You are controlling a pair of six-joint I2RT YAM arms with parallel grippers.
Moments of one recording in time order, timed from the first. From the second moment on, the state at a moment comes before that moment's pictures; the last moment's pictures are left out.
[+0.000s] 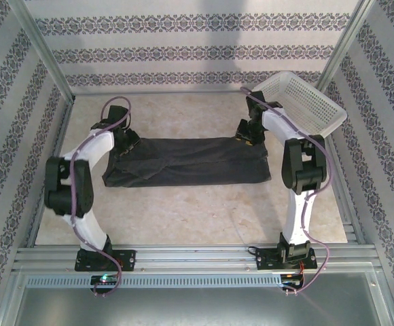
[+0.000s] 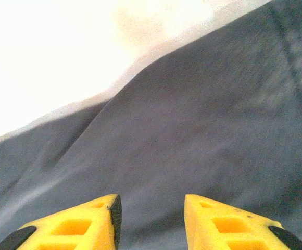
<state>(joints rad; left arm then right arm) -0.09 1.71 1.24 -0.60 0.06 -0.77 0.18 2.02 1.64 -0.87 -0.16 0.57</state>
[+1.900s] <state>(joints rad) -0.35 1.77 1.31 -0.97 0.22 -0.36 0.34 1.53 1.12 -0.58 -0.34 0.66</state>
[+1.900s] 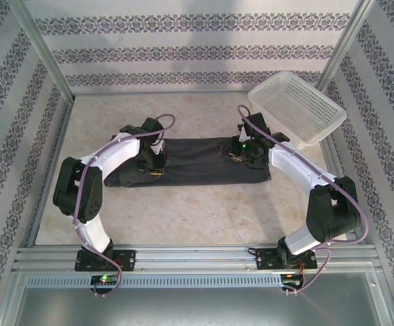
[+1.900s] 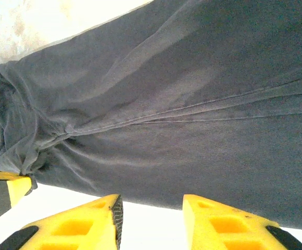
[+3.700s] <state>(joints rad) 0.16 1.77 1.03 -0.50 0.30 -0.55 0.33 1.50 1.04 -0.42 -0.54 0.68</state>
